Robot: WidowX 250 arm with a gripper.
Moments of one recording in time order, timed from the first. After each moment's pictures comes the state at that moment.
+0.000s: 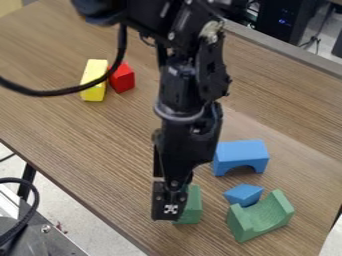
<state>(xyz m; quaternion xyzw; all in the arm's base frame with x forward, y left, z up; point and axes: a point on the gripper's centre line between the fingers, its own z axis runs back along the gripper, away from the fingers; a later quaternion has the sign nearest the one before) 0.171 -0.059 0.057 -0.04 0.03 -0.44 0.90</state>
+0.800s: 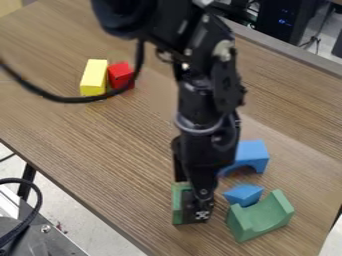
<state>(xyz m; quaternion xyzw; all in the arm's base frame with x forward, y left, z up) 0.197 -0.080 0.043 -0.04 -0.03 -0.40 0.91</state>
